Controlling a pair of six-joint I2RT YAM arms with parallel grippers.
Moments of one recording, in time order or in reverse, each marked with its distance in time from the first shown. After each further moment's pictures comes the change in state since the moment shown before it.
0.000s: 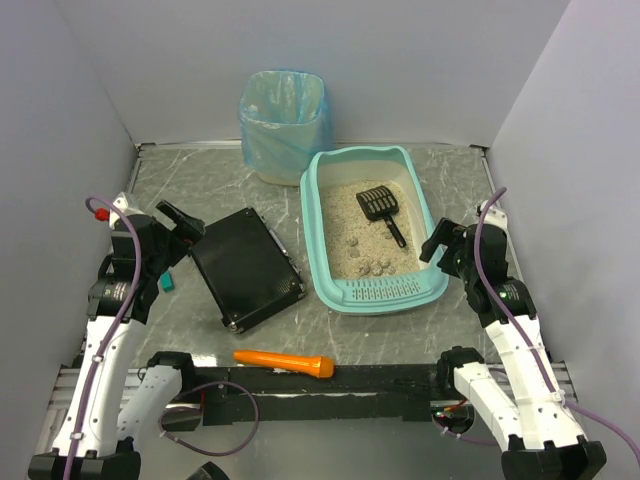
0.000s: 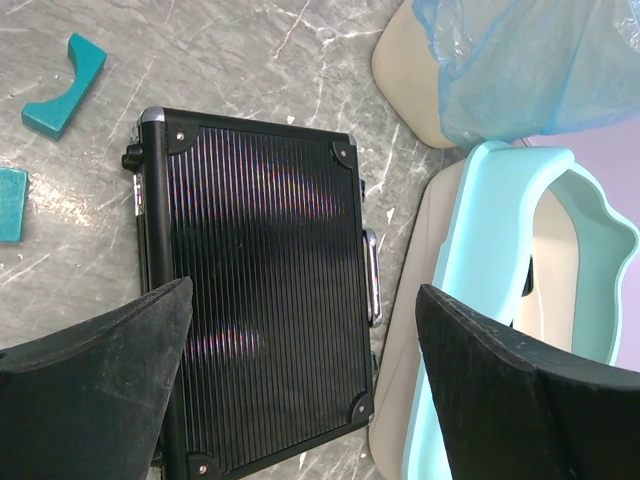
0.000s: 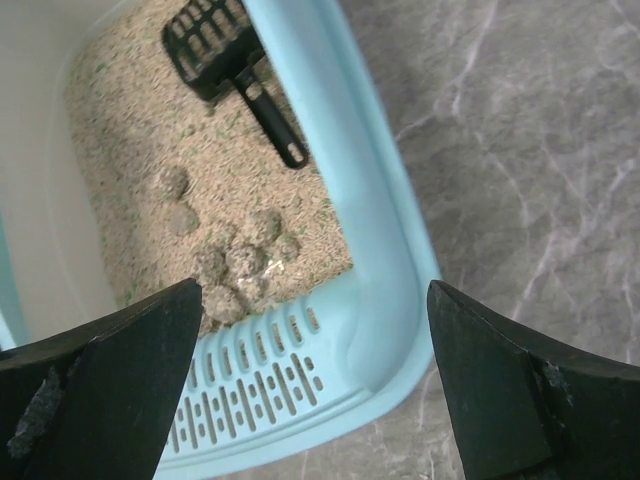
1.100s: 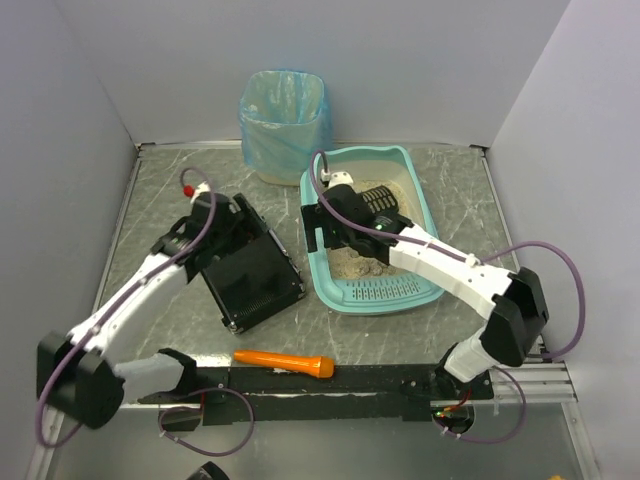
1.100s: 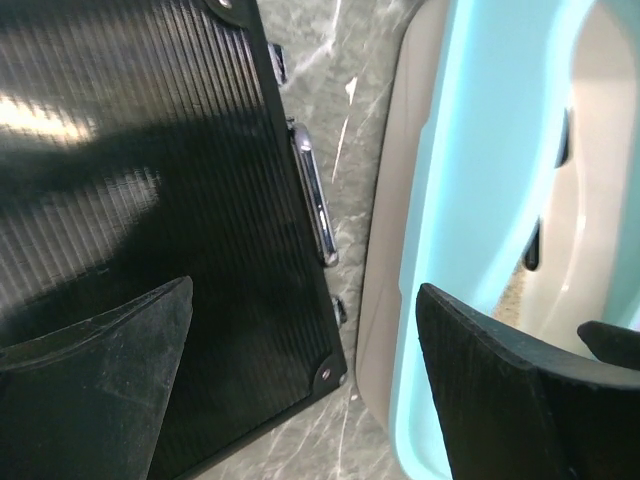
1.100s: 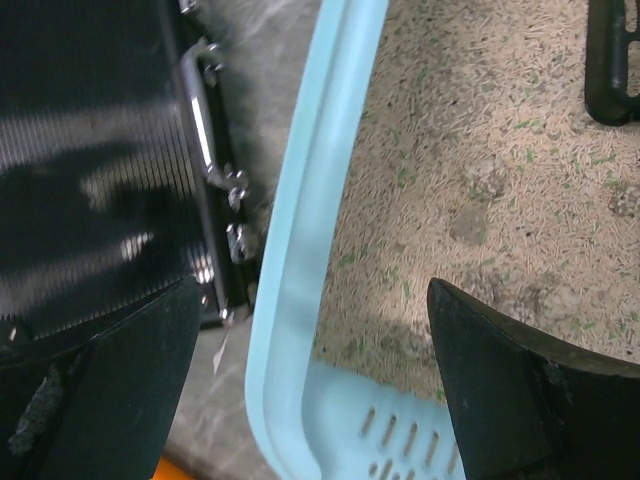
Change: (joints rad) left arm -0.337 0.359 0.002 0.187 0.000 -0.055; right arm 0.705 0.770 0.519 0.082 0.125 -0.039
